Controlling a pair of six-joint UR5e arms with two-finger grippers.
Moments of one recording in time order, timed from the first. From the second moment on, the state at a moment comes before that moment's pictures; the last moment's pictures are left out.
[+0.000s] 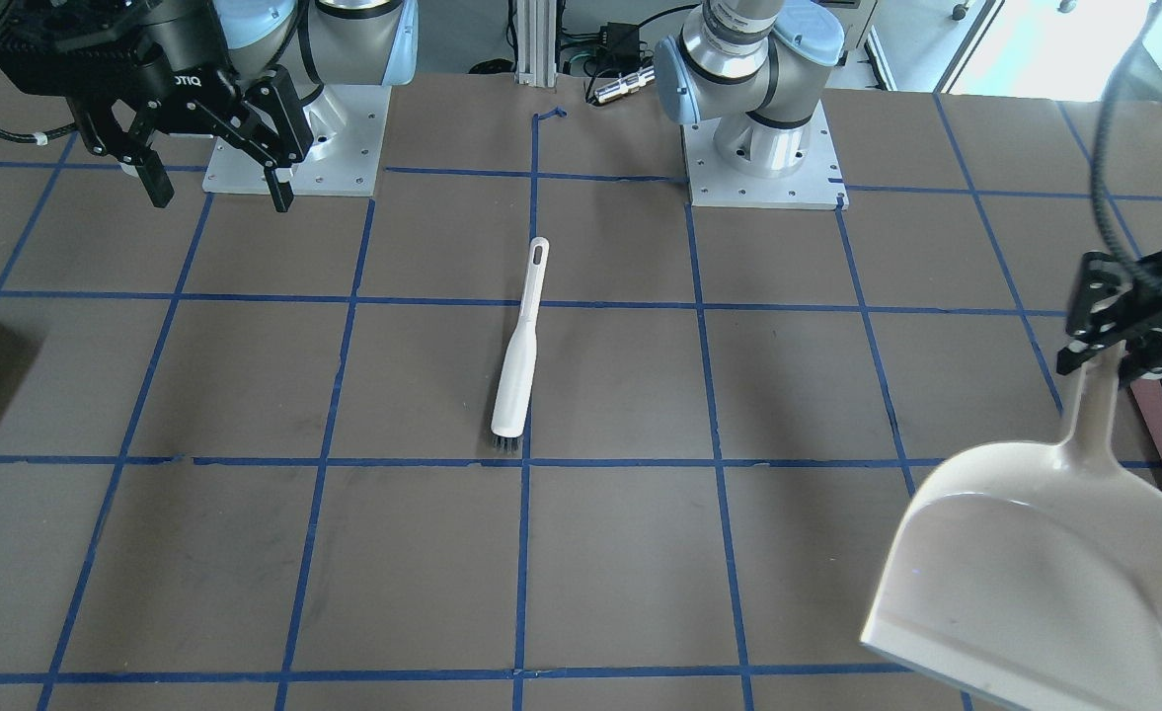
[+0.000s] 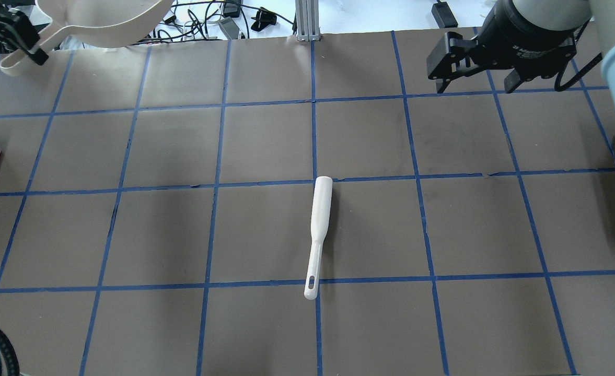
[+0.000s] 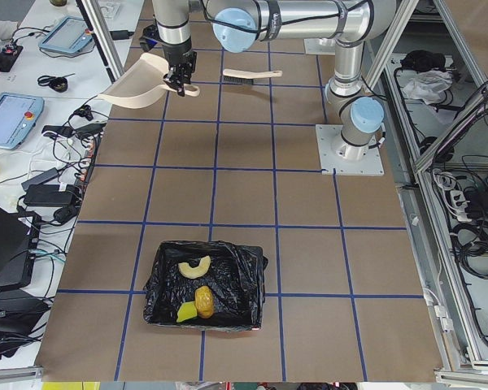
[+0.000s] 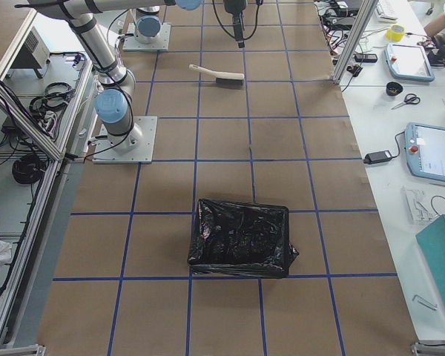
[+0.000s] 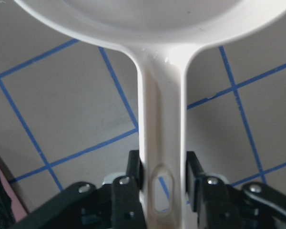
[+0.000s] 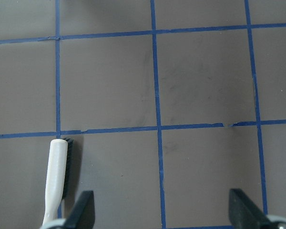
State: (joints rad) left arm -1.30 -1.85 -1.13 -1.73 1.55 0.67; right arm 1.59 -1.69 1.60 -1.71 -1.56 0.07
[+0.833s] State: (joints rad) left arm -1.73 -1.92 -1.24 -1.73 1.49 0.06; right arm 1.60 -1.69 1.61 -1.71 -1.56 0.07
